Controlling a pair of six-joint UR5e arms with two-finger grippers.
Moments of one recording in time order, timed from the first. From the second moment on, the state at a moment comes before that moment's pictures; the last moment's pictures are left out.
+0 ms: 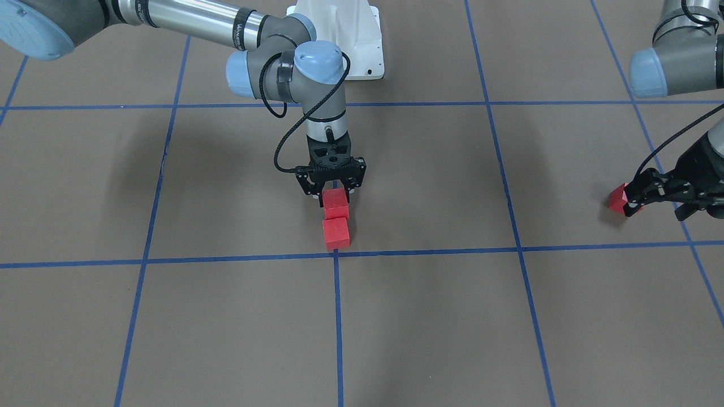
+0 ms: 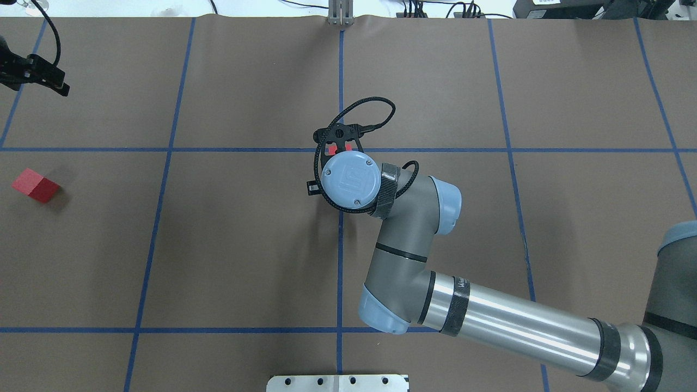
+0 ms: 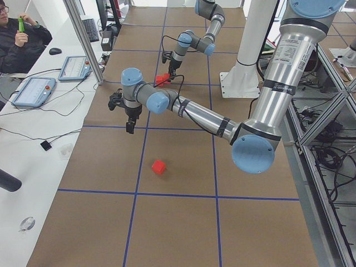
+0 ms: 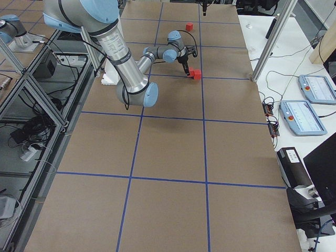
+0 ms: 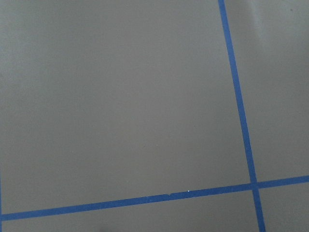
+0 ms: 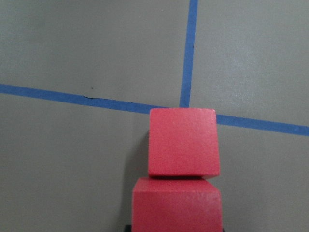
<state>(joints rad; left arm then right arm) -1.22 -1.86 -1.68 -1.70 -2.23 -0.48 0.43 -0.77 1.44 -1.36 1.52 1.13</state>
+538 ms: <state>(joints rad) -1.22 -1.86 -1.68 -1.70 -2.23 -0.48 0.44 -0.77 1.44 -1.36 1.52 1.12</state>
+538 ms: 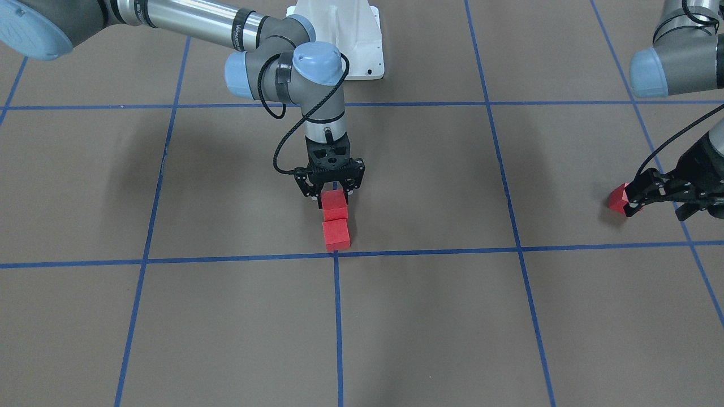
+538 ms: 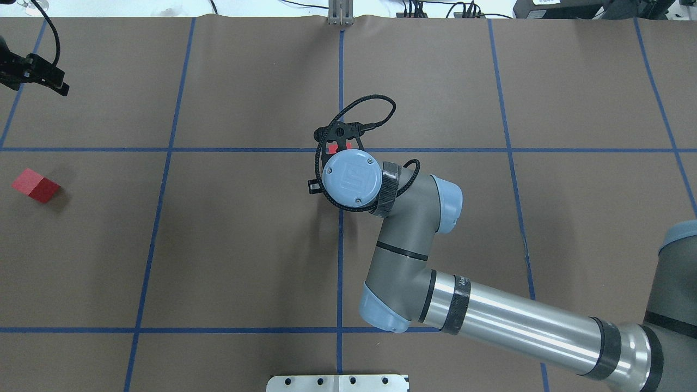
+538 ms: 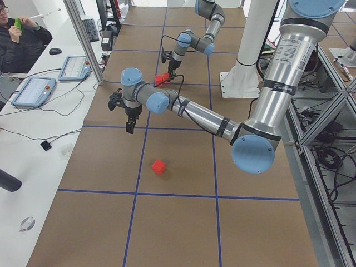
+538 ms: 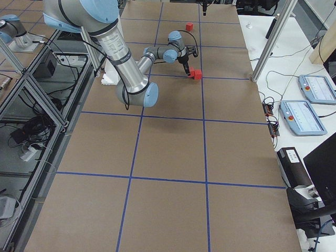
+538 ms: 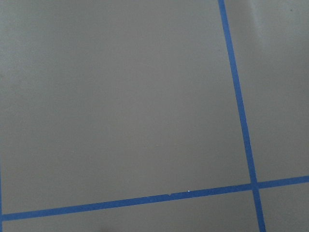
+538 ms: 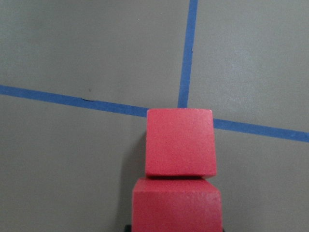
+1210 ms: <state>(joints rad) -1.22 -1.86 -1.69 -1.70 -2.23 -0.48 0.44 -0.77 1.43 -1.36 1.52 1.12</state>
